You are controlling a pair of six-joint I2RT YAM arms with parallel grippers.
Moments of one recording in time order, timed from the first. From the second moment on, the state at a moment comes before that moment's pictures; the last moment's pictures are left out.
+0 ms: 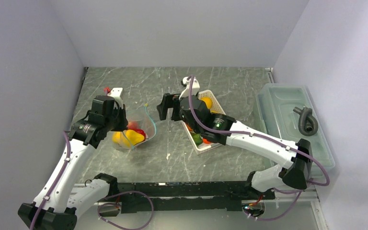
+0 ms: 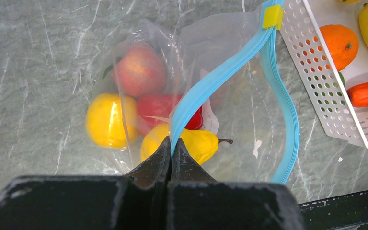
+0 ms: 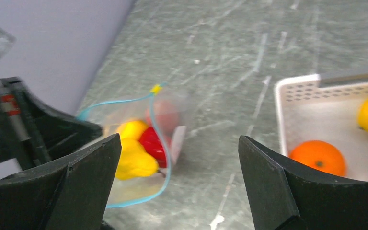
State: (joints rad) left arm -0.29 0.91 1.01 -0.83 -0.02 -0.25; right arm 1.07 1.39 1.28 -0.18 0.45 0.58
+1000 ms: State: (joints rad) left arm -0.29 0.91 1.01 -0.83 -0.02 -0.25; right arm 0.72 1.58 1.29 -0.54 0.56 0.57
